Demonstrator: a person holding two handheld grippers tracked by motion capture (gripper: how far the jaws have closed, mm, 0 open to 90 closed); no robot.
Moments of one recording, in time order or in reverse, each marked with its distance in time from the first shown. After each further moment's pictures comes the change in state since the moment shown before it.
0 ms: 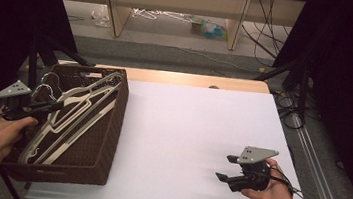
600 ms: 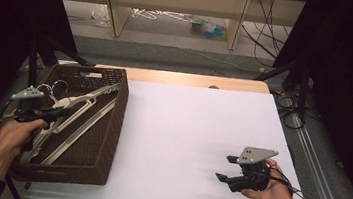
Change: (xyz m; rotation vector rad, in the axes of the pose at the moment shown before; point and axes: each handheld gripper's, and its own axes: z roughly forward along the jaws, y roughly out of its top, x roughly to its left) left arm 0.006 -0.014 0.021 0.080 0.035 -0.065; right arm 0.000 -0.001 0.001 0.004 0.004 -0.004
